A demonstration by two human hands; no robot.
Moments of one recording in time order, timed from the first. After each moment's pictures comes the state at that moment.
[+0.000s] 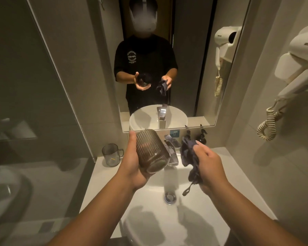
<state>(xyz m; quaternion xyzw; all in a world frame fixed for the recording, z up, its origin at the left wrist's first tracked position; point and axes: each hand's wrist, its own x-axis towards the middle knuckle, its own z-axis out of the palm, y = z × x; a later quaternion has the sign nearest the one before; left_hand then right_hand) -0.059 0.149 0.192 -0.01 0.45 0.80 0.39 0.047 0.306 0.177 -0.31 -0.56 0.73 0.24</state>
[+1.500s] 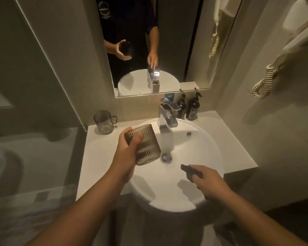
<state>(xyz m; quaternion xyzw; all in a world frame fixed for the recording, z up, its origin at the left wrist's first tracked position) -0.042 0.081 0.119 0.06 0.61 0.74 0.29 0.133 0.259 0.075 -0.34 -0.86 0.38 -0.06</state>
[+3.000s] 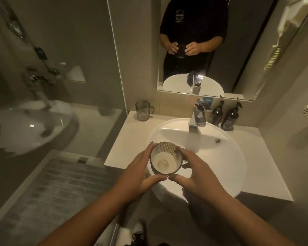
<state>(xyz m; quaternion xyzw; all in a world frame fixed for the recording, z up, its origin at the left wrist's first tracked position) 0.078 0.009 0.100 0.28 0.86 0.43 0.08 0.137 0.207 0.114 0.01 -0.91 0.40 0.06</state>
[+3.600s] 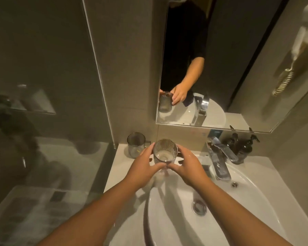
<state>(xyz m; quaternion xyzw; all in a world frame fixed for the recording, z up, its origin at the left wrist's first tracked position) -0.215 0.082 0.043 0.23 0.82 0.50 0.14 -0.144 0.248 0.066 -0.12 -0.90 0.40 0.08</state>
